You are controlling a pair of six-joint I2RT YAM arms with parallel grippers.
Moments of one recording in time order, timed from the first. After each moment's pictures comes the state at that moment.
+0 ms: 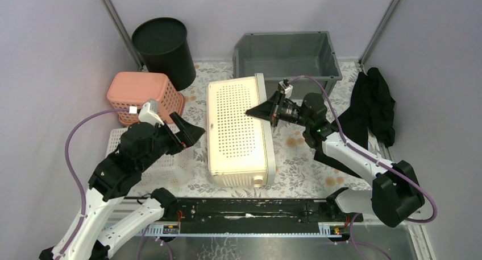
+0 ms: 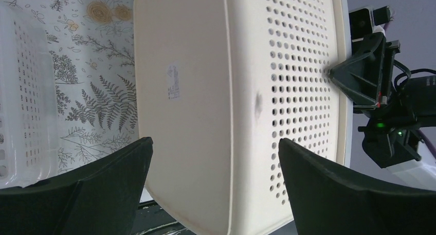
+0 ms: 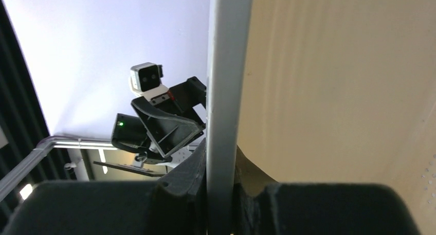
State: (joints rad) left arm -0.59 0.63 1.08 -0.89 -0.11 -0.85; right arm 0.55 1.27 0.81 0.46 -0.70 1.47
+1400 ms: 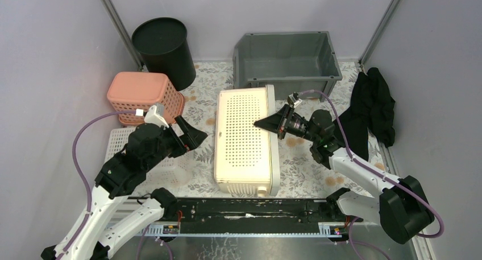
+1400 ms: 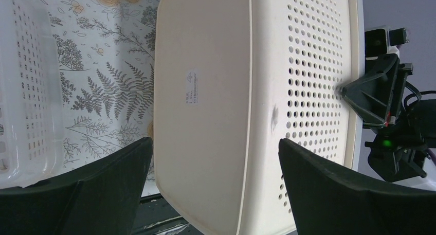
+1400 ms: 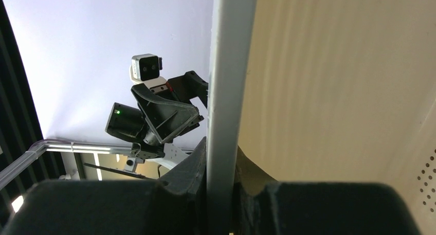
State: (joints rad) left arm -0.59 0.62 1.01 -0.88 -0.10 -0.85; right arm 0.52 1.12 0.56 0.60 -0.64 1.49
